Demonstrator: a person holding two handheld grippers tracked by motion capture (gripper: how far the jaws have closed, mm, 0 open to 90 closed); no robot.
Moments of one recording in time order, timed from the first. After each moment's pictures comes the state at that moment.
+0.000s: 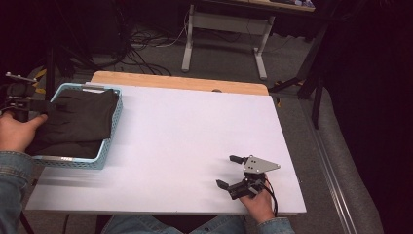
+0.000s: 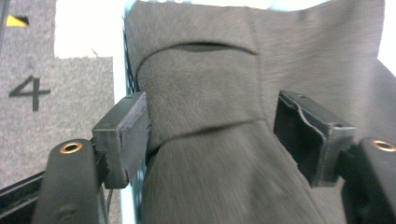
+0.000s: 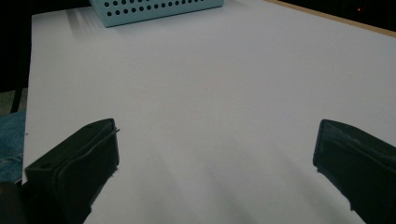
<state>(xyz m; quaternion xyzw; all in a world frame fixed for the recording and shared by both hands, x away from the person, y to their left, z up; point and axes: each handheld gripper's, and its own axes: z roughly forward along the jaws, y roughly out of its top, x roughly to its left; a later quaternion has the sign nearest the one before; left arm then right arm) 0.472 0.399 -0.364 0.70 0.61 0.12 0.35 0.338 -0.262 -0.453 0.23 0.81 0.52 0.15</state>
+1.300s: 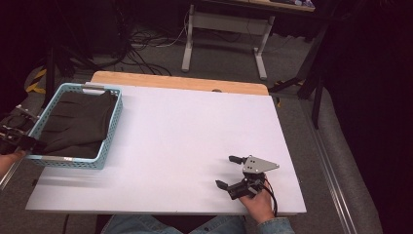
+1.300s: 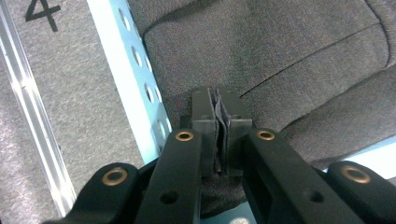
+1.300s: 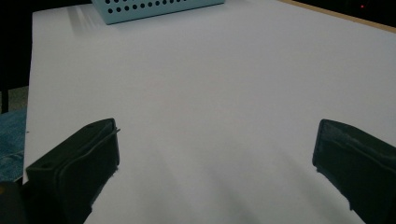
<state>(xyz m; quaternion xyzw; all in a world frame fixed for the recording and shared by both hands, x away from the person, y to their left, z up) 0.415 0.394 -0.400 0.81 0.57 0.06 0.14 0.339 -0.260 -0.453 0.23 0.82 0.51 0.14</state>
